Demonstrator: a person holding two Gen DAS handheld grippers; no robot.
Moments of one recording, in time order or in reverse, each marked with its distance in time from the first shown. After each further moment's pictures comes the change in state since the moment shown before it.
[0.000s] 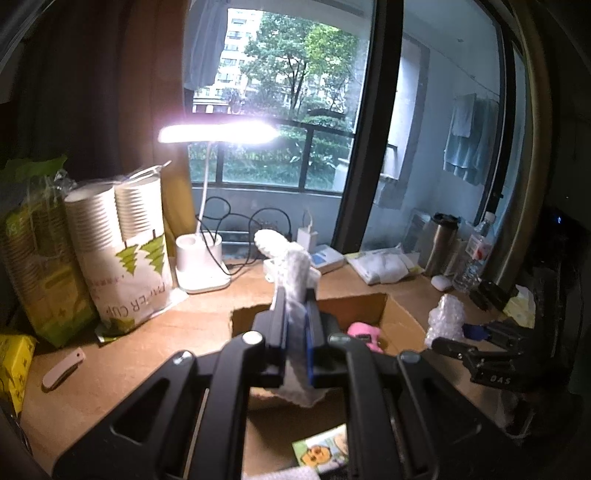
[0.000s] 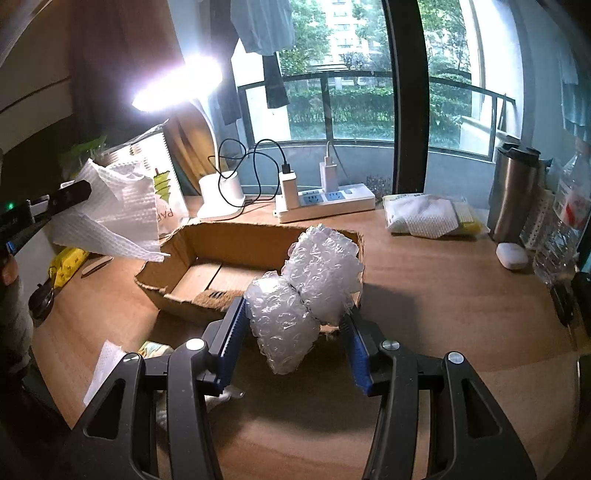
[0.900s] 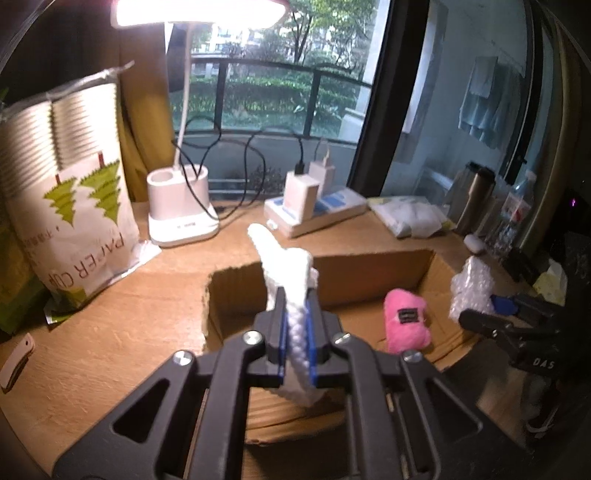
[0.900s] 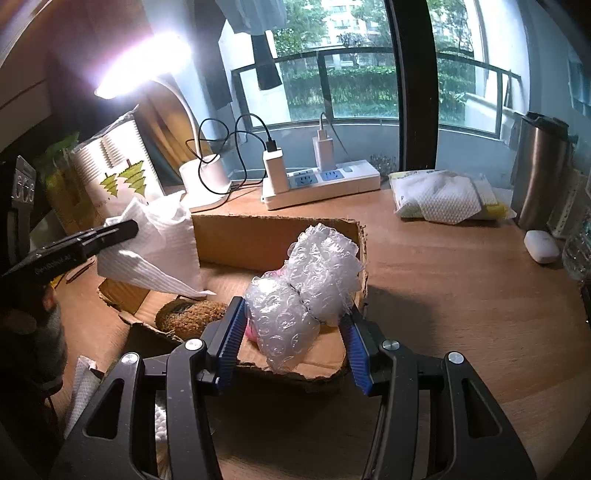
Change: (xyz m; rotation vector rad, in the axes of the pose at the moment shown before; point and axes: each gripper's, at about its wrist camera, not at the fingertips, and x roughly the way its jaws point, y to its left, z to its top) left arm 0.119 0.014 -0.034 -0.019 0.226 0.010; right arm 0.064 -0.022 0.008 0.039 0.082 0.028
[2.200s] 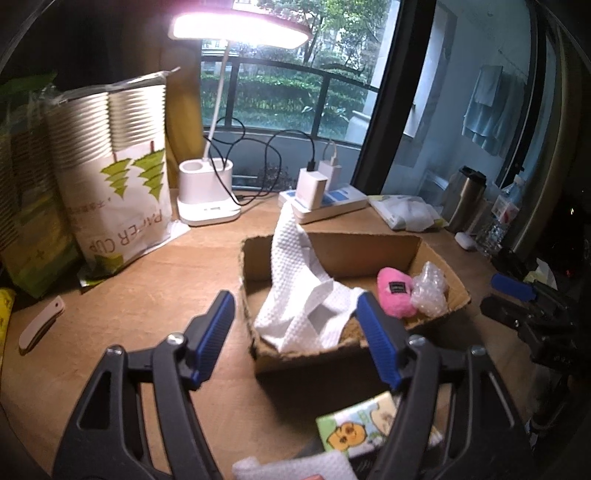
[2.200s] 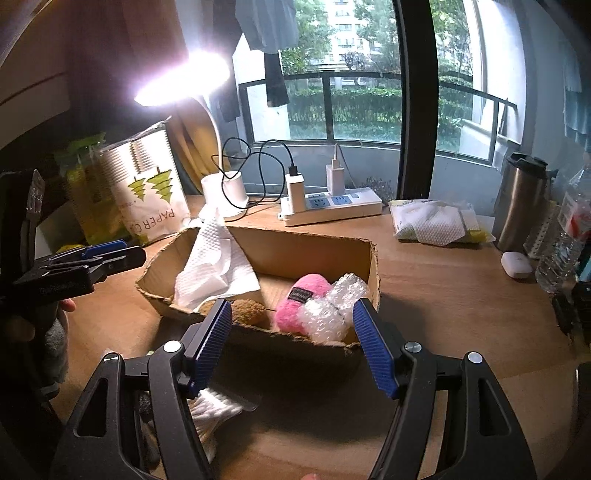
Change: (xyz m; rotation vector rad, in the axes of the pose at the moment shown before) left arm -0.065 0.013 -0.025 -0.043 -0.012 0.010; right arm -0.061 0.048 -0.012 -0.060 -0.077 -0.049
